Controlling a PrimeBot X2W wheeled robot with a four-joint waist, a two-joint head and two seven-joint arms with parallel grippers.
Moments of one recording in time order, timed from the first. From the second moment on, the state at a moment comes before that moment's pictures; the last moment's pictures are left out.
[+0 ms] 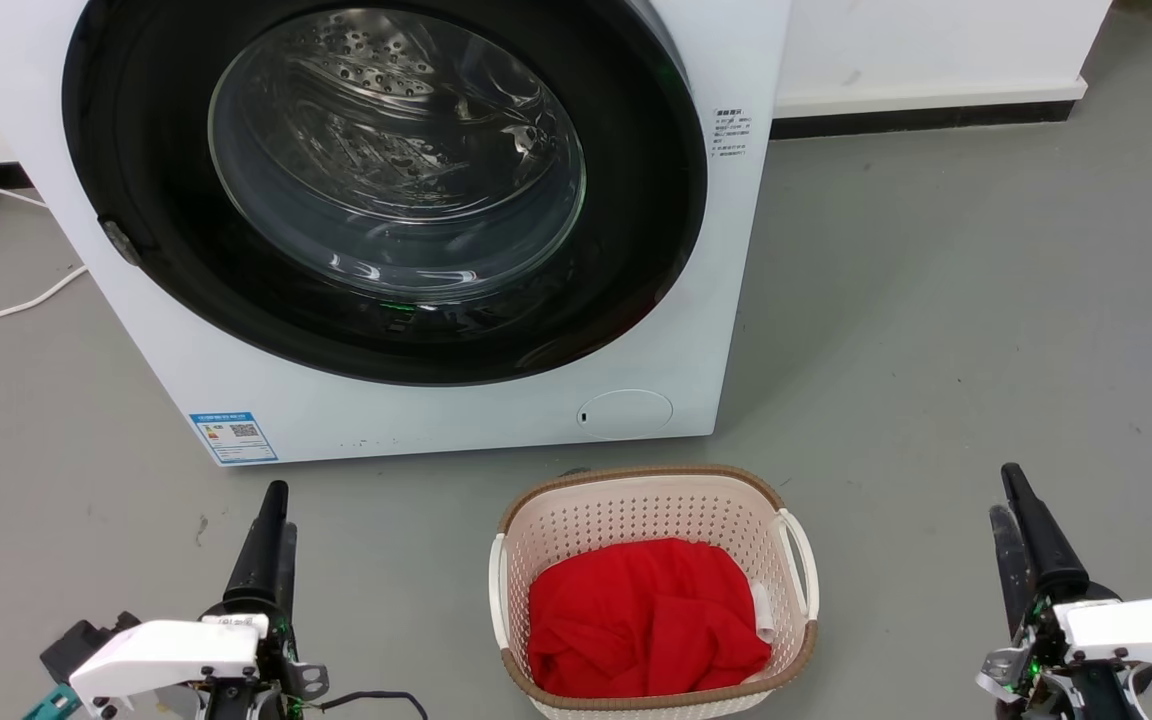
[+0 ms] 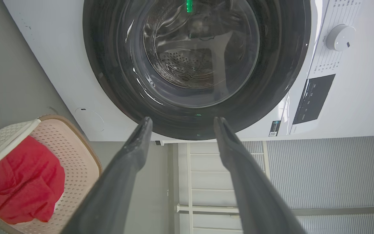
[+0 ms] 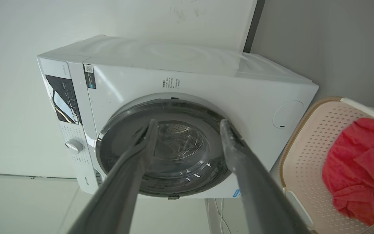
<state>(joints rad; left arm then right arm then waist) -0.07 0.05 0.11 0.24 -1.49 -0.13 0.06 -0.07 -0.05 -0.11 0.26 1.47 0.13 0.06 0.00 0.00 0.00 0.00</state>
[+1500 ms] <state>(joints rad) -0.02 0.05 -0.01 0.11 -0.65 -0.03 -0.11 0.00 -0.05 -0.02 0.10 0.57 0.13 -0.11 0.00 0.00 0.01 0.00</state>
